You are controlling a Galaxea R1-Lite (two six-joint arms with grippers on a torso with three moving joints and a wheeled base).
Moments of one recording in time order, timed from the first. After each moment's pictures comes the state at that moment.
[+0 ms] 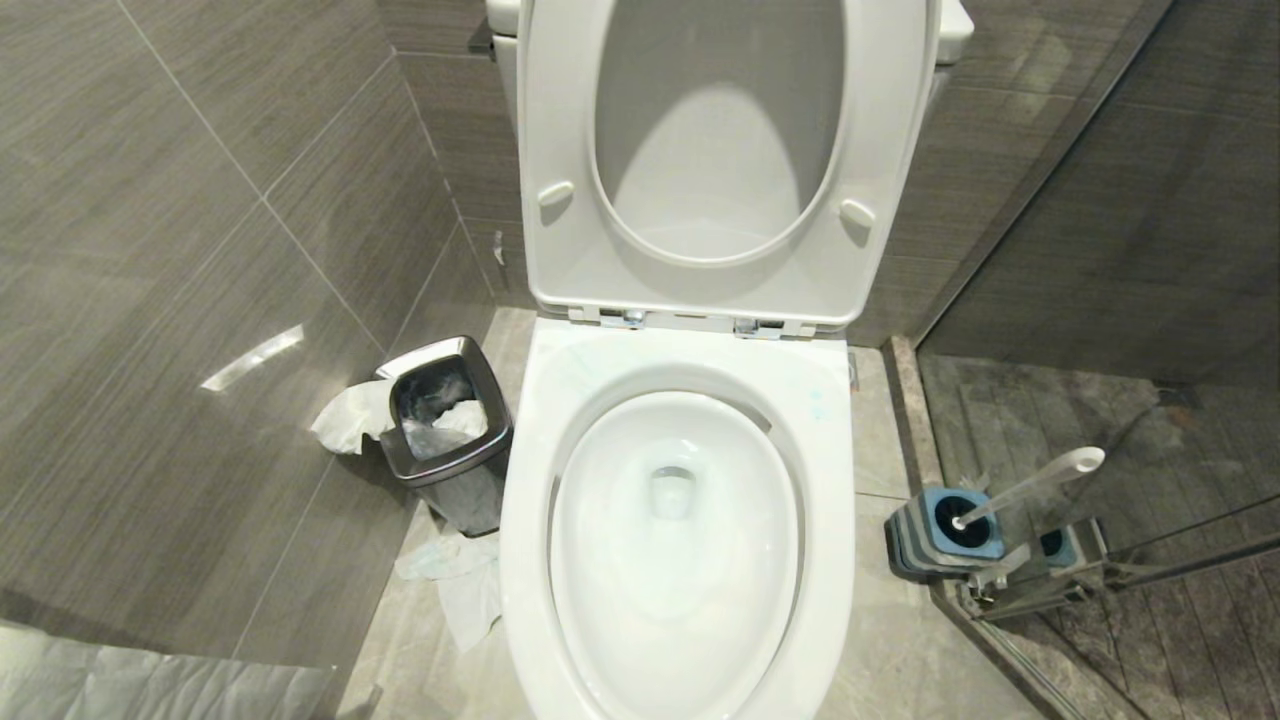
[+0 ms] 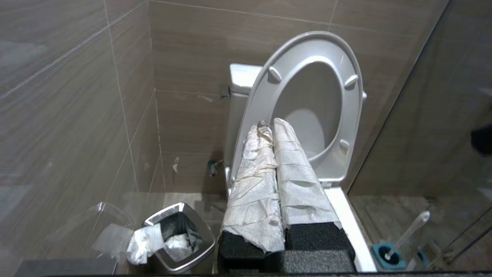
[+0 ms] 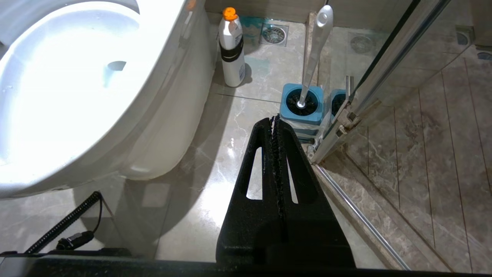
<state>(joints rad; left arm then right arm) 0.06 0.30 -1.11 0.25 -0.29 -0.19 0.00 0.00 0.00 0.00 -0.01 0.05</state>
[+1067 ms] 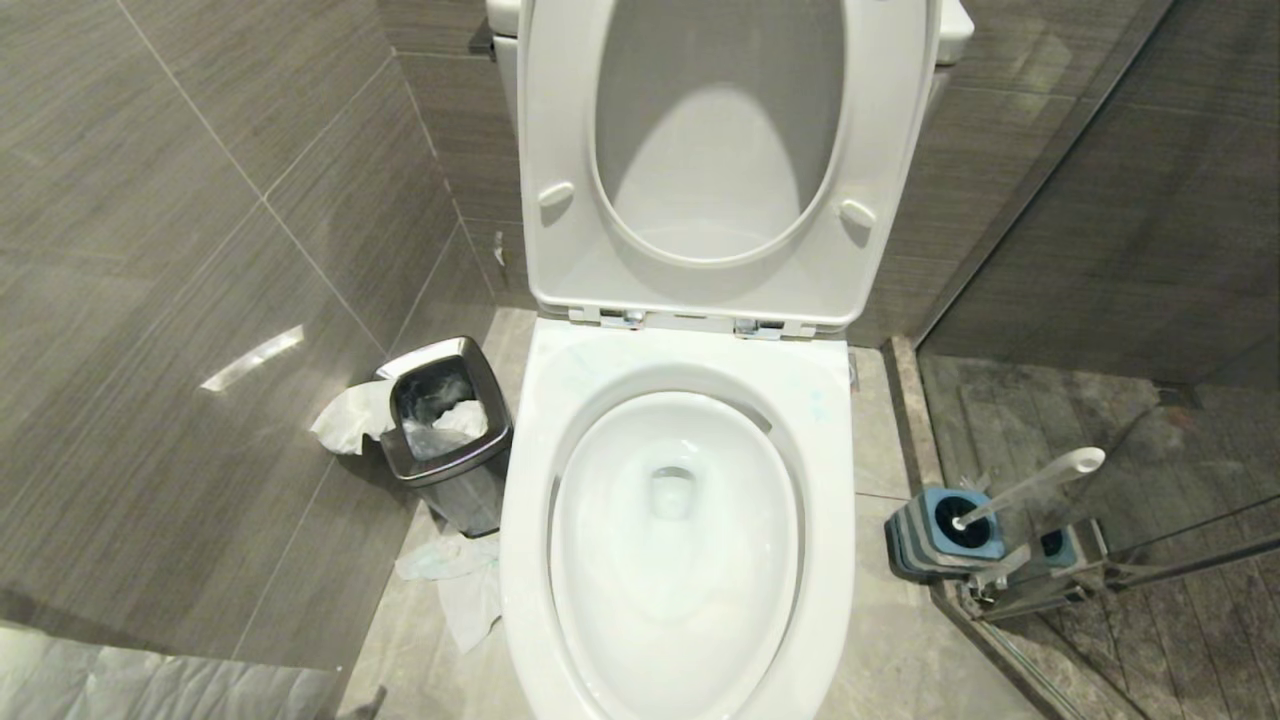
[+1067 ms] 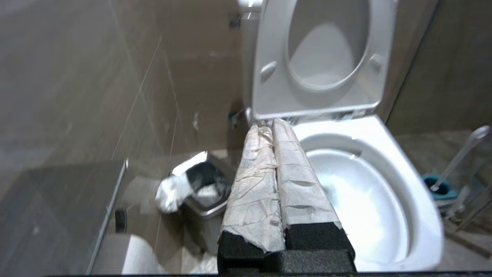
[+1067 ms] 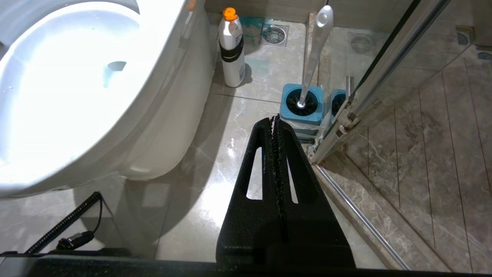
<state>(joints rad) 0.00 0.00 -0.55 0.11 -0.24 0.01 0.00 0.00 0.00 0.00 -0.01 0.05</state>
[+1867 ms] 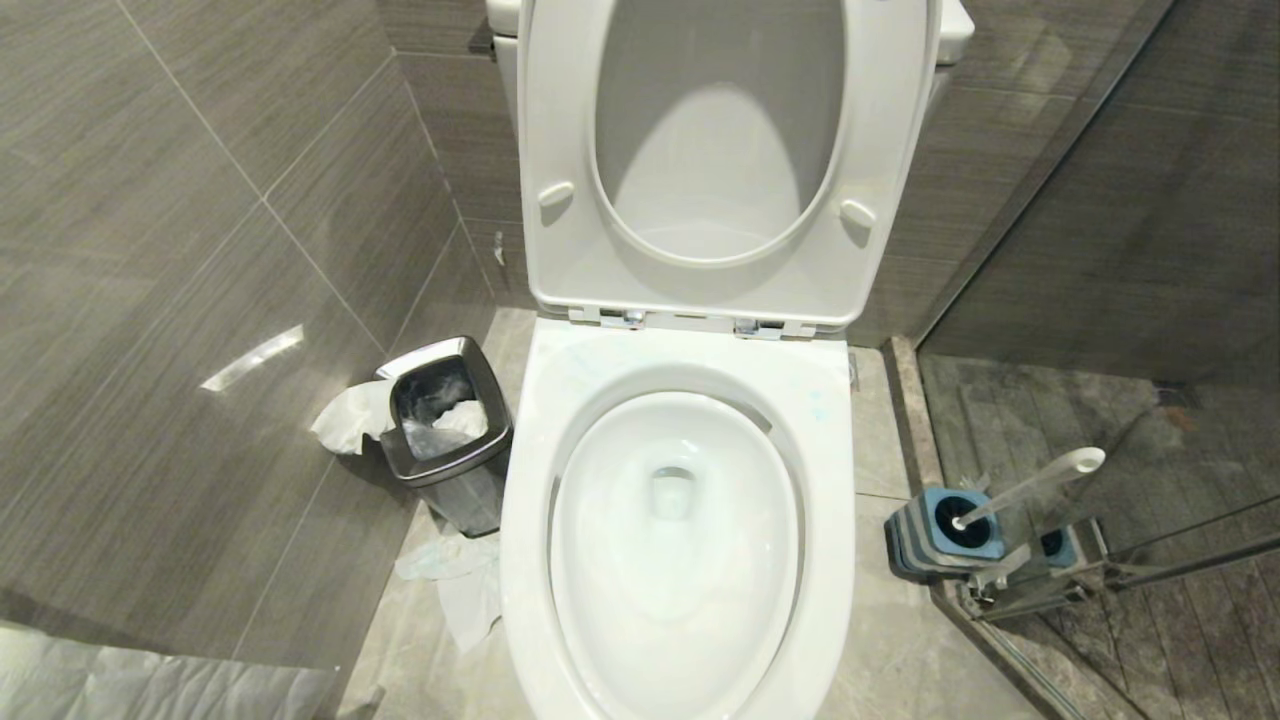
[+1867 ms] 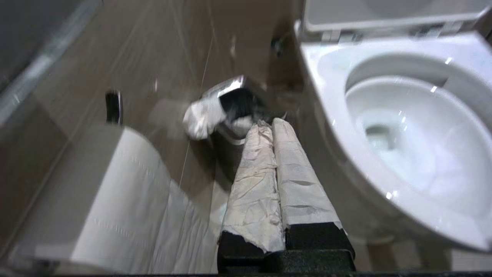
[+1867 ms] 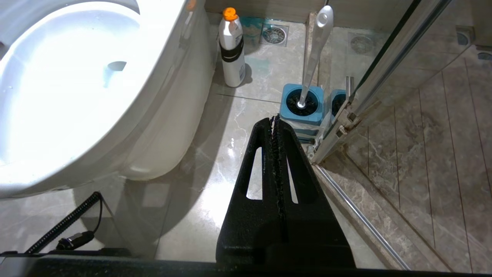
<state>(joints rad) 0.00 0.00 0.00 -0.24 -0.07 0.09 0.00 0.00 0.00 0.00 -0.01 0.05</state>
